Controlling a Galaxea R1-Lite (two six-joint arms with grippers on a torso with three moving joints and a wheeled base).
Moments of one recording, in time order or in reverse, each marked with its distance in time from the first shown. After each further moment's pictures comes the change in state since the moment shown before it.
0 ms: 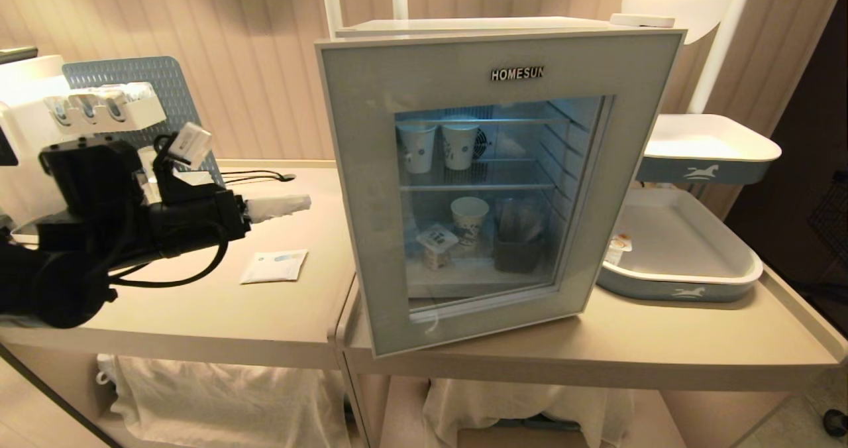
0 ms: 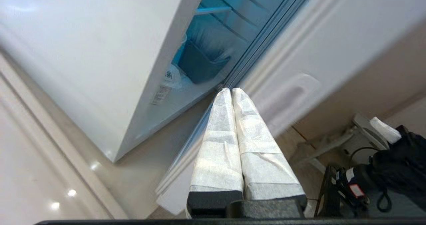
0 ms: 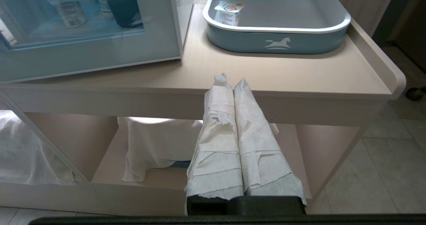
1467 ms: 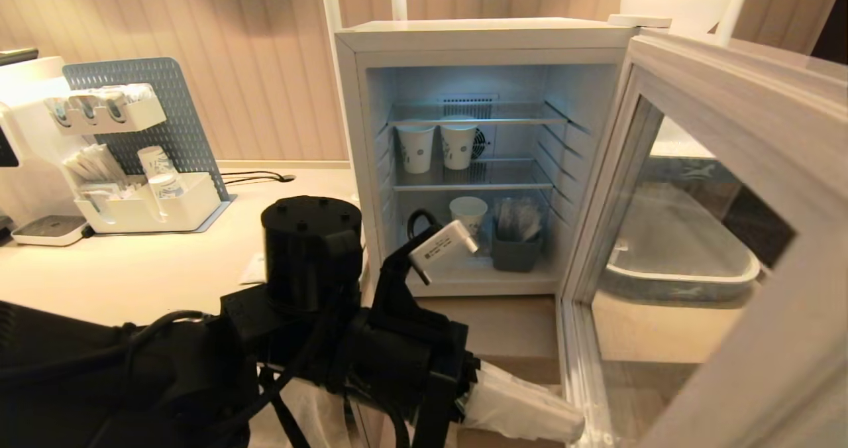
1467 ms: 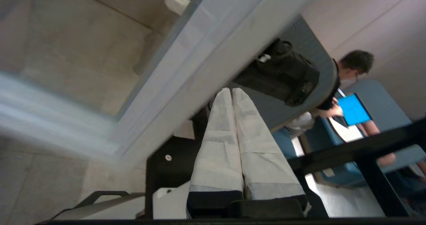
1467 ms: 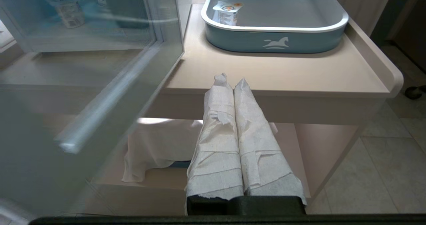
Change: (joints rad) left arm -0.793 -0.039 0.070 0.074 -0.008 -0.048; right arm 0.000 0.000 0.000 0.000 -0.001 0.001
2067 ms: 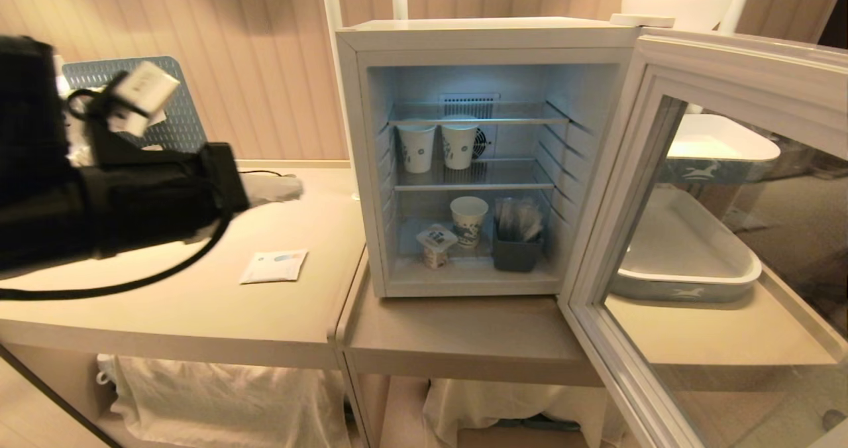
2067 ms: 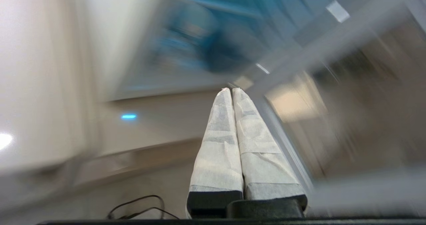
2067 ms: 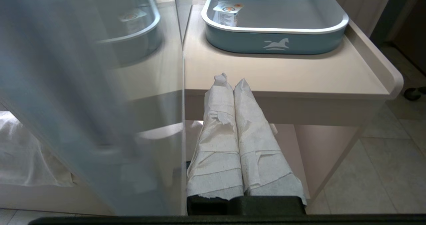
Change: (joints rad) left arm 0.462 -0.406 -0.222 0.705 0.766 -0.075; right arm -0.001 0.000 -0.001 0.000 0.002 -0.001
